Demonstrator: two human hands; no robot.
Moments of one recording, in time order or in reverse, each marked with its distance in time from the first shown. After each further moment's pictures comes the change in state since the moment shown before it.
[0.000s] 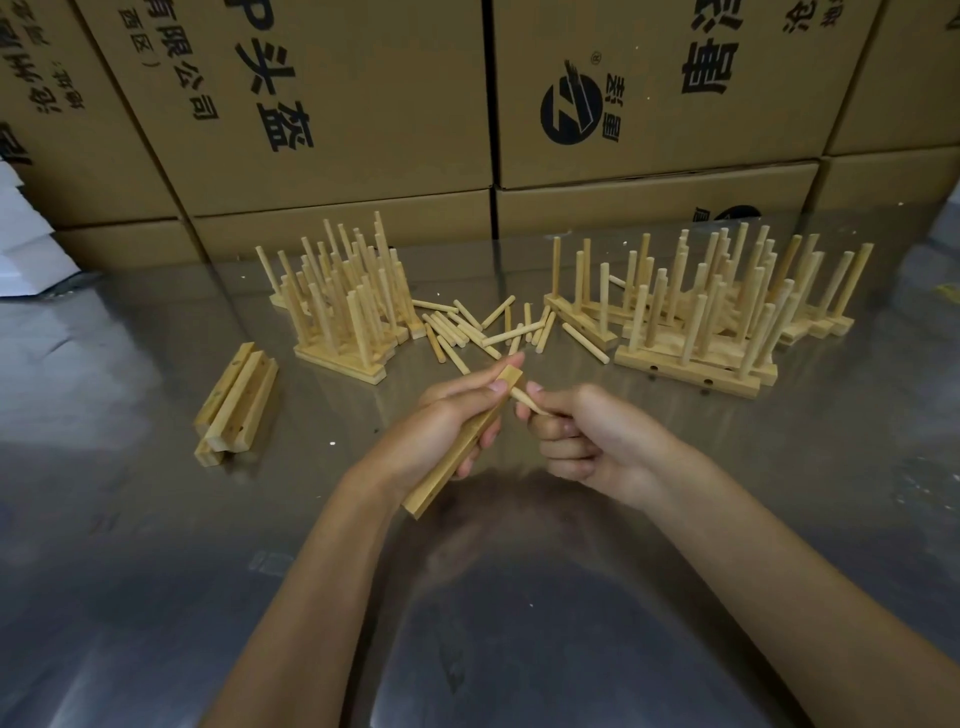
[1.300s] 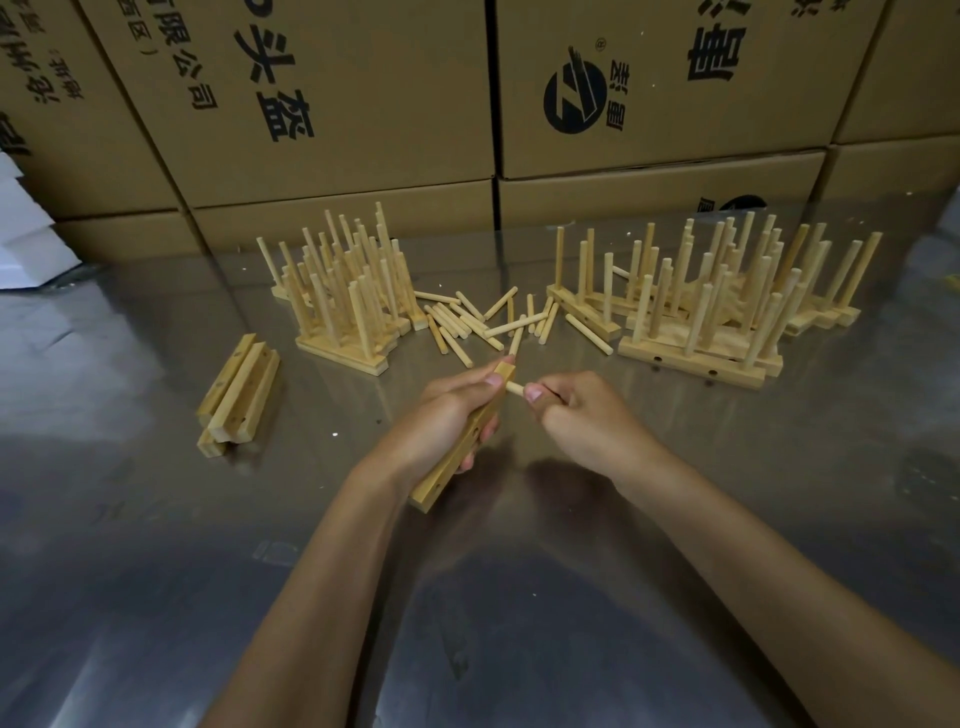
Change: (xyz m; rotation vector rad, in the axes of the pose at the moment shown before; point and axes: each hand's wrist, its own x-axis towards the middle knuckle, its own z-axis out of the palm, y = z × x) left_hand 0.004 -0.006 0.000 0.064 0.090 -0.061; right_hand 0.012 0.014 0.002 -0.765 0.308 -0.335
